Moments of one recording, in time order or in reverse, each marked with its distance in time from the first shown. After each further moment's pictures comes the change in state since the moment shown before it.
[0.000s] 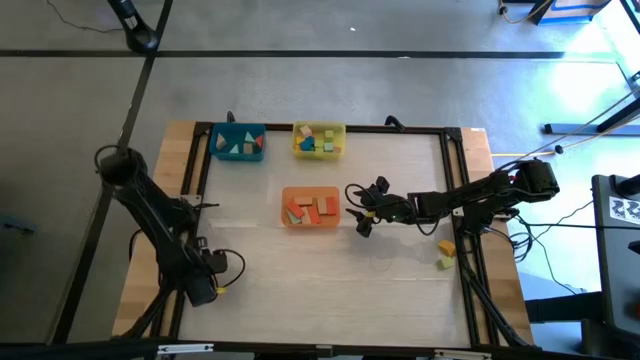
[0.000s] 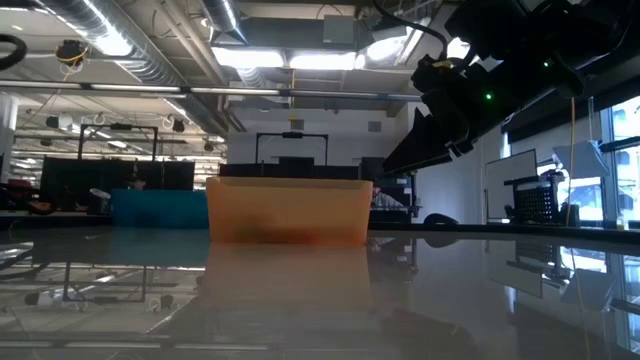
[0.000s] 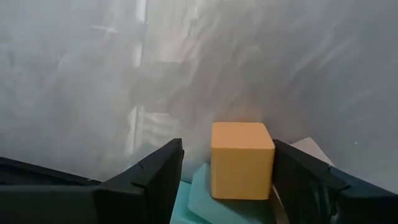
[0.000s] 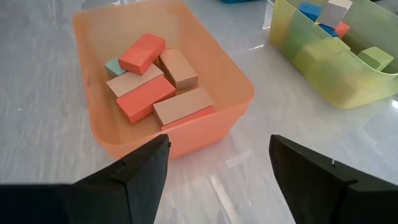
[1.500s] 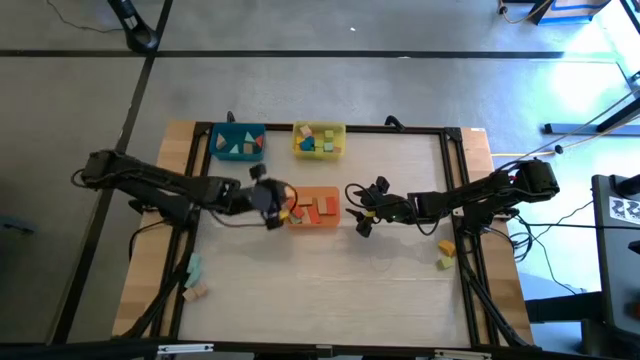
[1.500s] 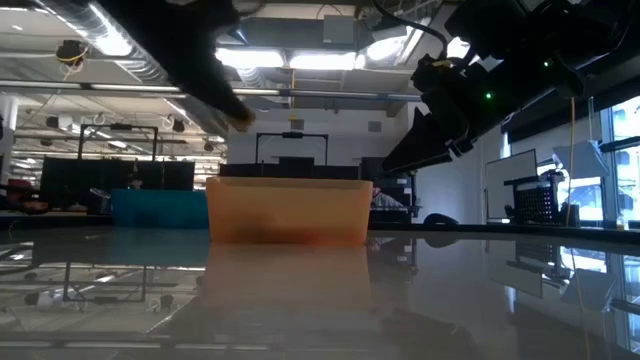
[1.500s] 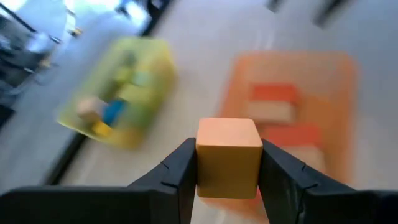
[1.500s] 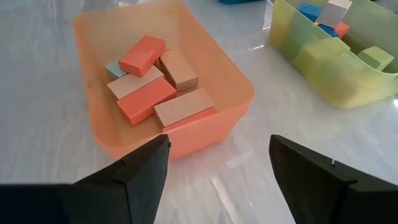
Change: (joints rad) left arm 0.879 -0.179 0.065 0.573 -0.577 1.132; right arm 0.000 0.000 0.000 0.004 0.000 0.012
